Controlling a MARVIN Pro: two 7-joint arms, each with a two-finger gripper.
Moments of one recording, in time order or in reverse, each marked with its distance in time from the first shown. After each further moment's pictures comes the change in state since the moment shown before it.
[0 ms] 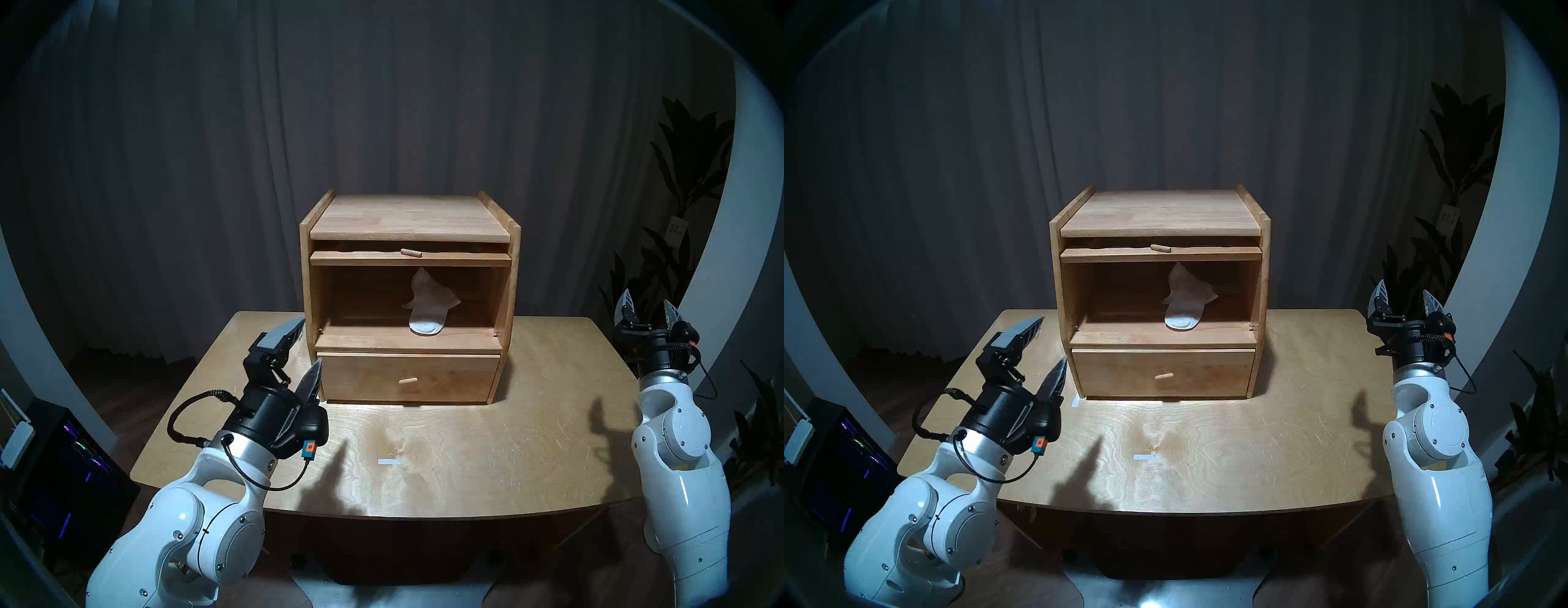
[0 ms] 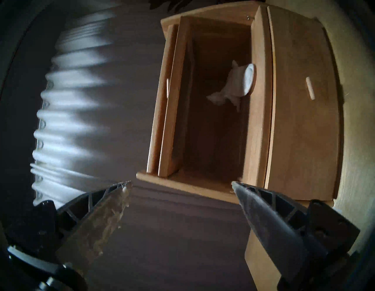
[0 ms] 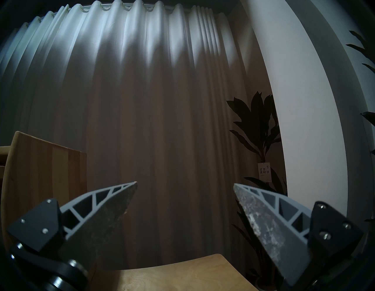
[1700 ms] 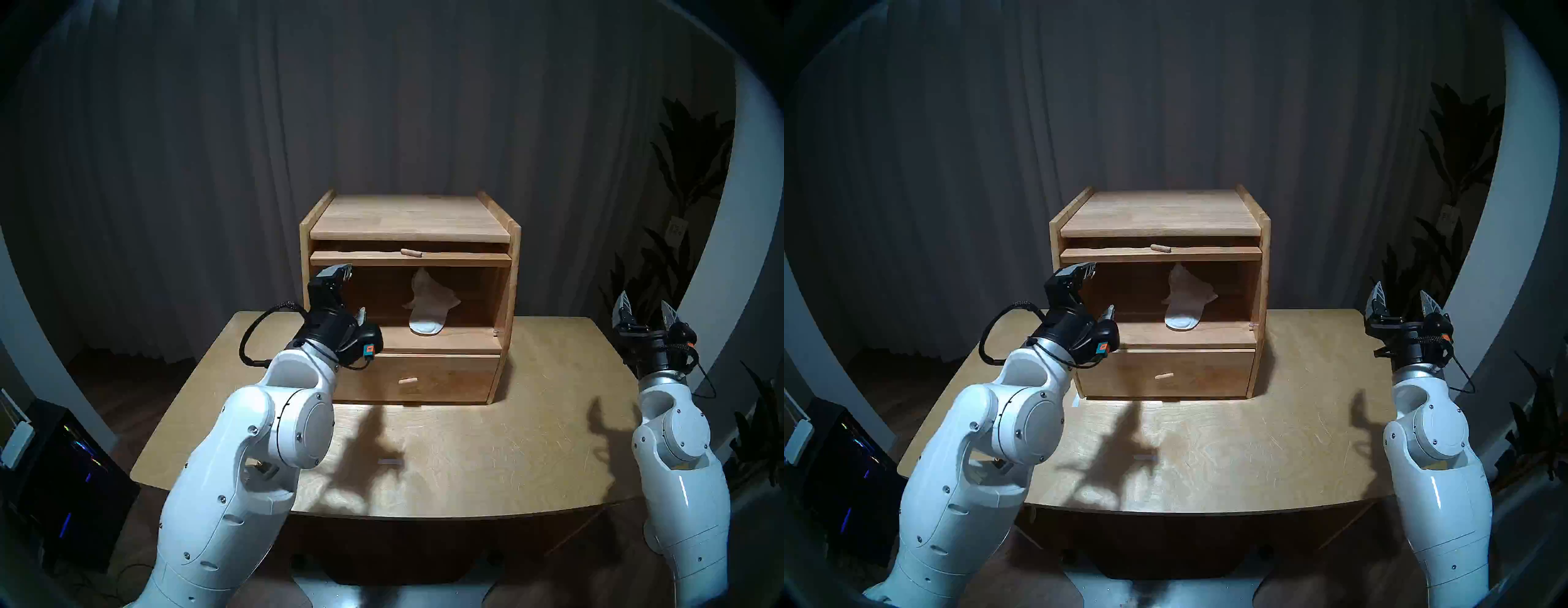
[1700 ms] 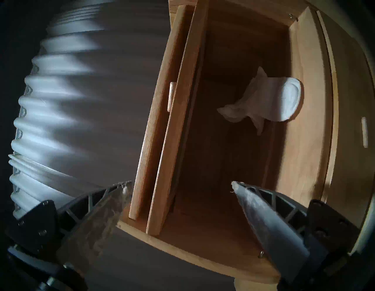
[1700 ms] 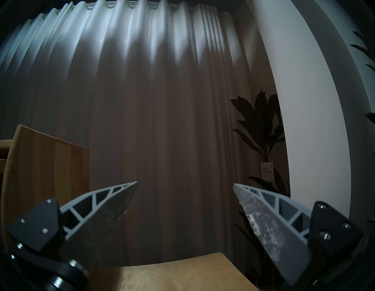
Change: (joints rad) left arm -0.523 -0.271 0.204 0.232 0.043 0.077 -0.329; right arm 0.004 0.001 0.001 0.018 -0.006 0.000 0.027
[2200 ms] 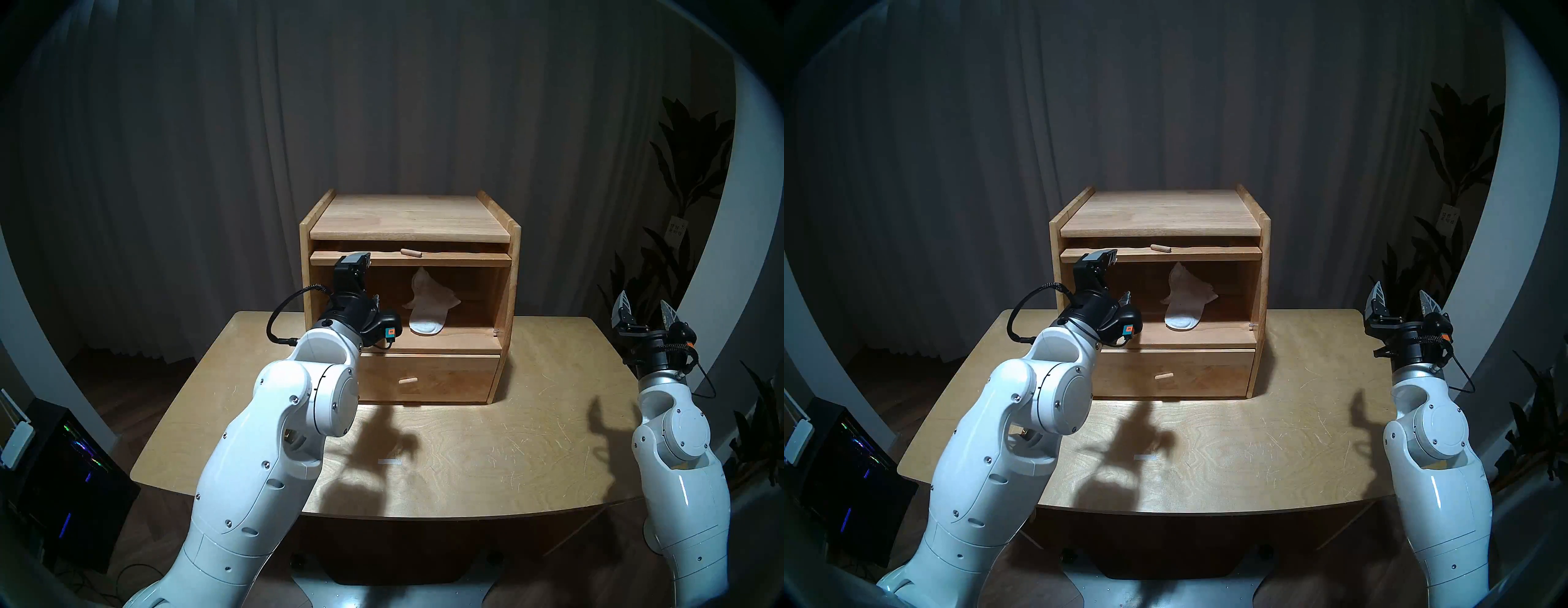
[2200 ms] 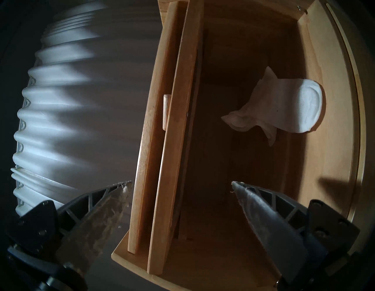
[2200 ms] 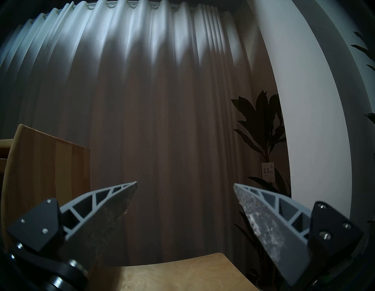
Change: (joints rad) left arm -0.138 -0.080 0.027 0.158 0.126 -0.030 -0.029; right arm 0.002 0.000 0.001 0.003 -0.002 0.000 0.007
